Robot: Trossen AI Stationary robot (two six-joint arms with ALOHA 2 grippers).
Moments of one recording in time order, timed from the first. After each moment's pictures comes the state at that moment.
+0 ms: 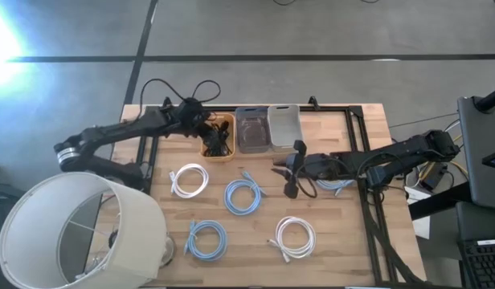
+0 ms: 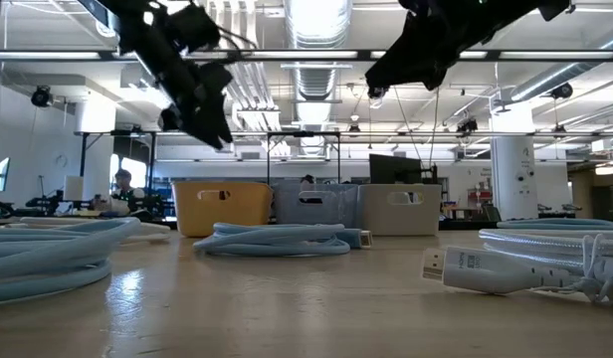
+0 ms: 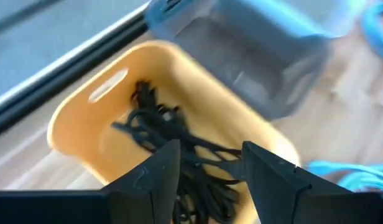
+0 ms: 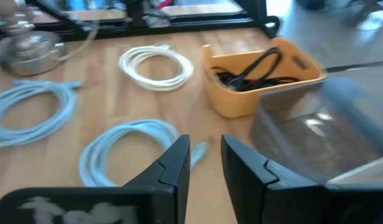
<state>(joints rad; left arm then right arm) 0.53 1.21 0.91 -0.47 -0.02 -0.24 0.13 1.27 0.78 -0.01 0.34 0.18</state>
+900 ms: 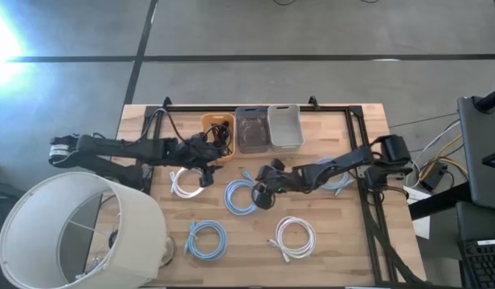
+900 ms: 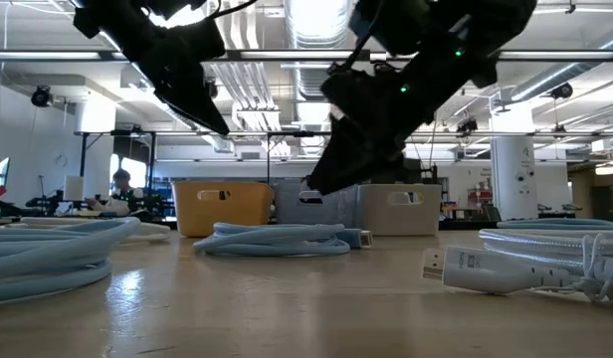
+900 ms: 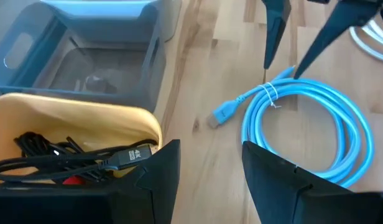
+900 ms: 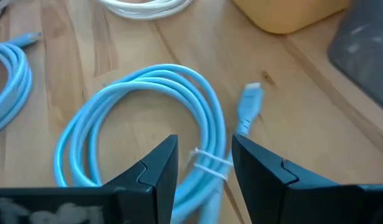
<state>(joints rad) 0.08 1.13 0.77 -0.35 -0.15 -0.03 0.12 1.79 0.95 0.10 0.29 0.48</state>
